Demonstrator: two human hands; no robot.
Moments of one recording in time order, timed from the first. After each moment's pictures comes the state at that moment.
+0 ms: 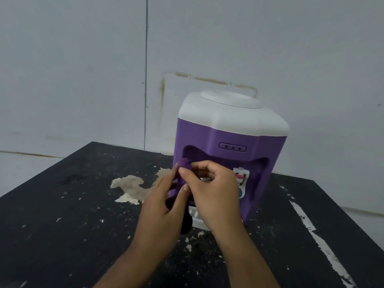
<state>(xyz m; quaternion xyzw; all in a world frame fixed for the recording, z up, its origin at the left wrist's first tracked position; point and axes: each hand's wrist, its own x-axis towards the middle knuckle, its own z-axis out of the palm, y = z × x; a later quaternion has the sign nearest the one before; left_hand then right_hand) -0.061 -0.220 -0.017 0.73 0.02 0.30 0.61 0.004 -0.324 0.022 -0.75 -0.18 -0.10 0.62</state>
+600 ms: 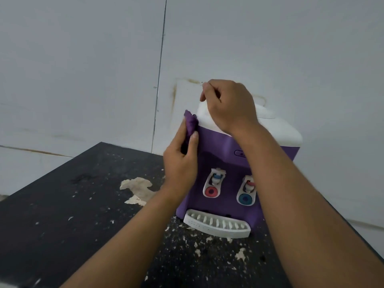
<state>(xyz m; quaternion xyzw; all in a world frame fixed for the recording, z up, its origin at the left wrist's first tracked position) 0.045 -0.184 0.032 0.61 -0.03 0.46 0.65 0.083 -0.278 0.184 -0.83 -0.35 -0.34 0.28</state>
